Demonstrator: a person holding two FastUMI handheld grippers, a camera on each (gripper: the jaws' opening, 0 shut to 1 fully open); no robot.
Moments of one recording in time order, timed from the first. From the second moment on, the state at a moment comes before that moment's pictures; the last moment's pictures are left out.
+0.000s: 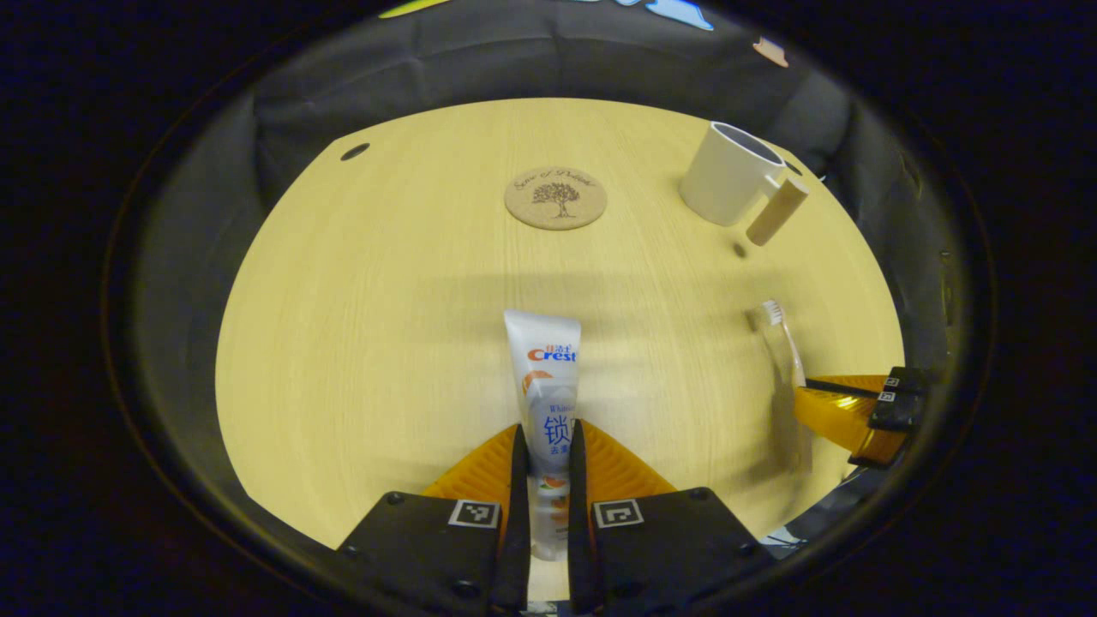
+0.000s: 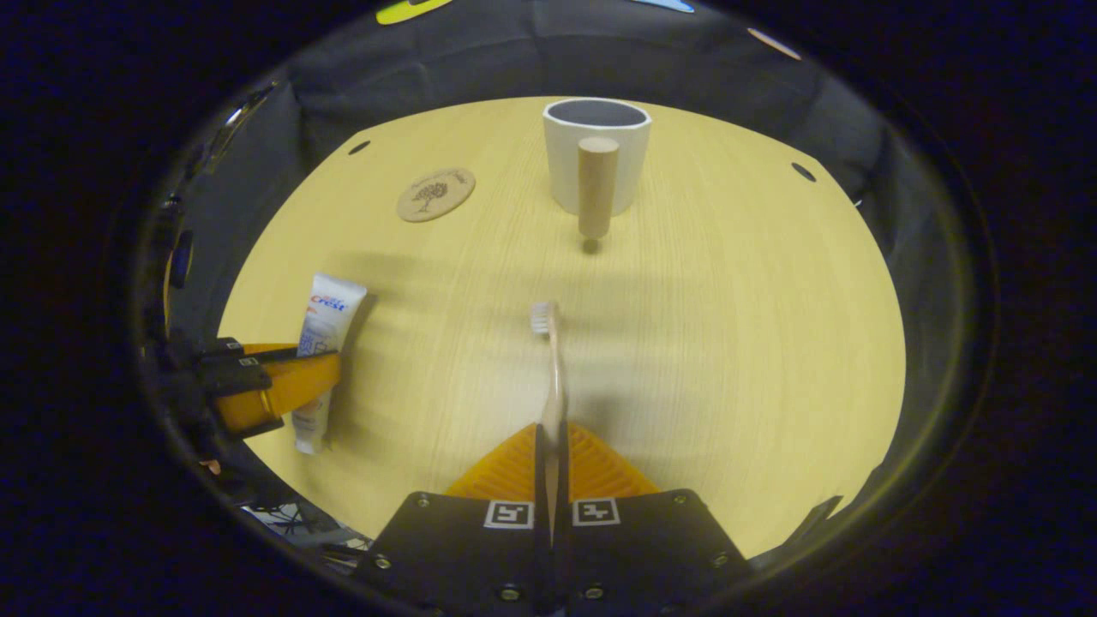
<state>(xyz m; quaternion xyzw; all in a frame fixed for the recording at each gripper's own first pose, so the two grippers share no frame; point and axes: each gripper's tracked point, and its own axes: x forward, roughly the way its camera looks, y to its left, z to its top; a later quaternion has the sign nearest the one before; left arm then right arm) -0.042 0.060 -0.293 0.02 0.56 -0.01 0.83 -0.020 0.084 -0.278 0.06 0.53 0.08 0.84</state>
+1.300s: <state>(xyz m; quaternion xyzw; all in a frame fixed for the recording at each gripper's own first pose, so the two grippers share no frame) 0.067 0.008 -0.156 -0.01 0.35 -0.06 0.94 0.118 0.056 -0.084 0.07 0.15 0.08 0.98</state>
